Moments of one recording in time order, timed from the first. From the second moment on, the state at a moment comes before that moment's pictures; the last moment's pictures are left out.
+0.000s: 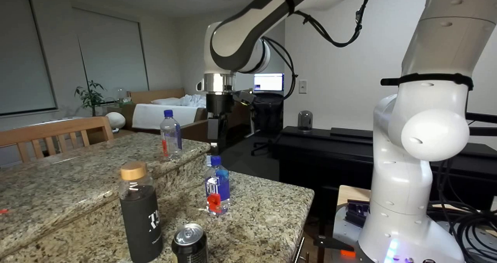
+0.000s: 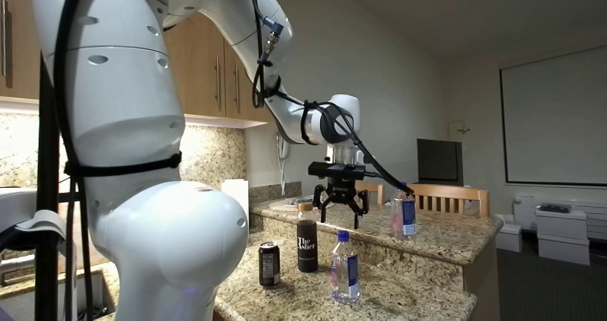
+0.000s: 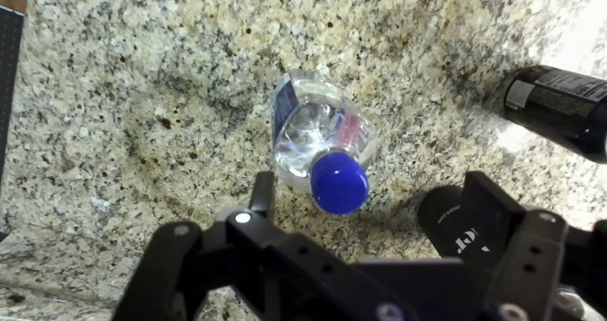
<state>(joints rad) 0.13 -0.24 -0.01 -2.45 0.13 2.24 -0.33</state>
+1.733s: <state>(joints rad) 0.13 -0.14 0.01 -2.47 0.13 2.37 -0.33</state>
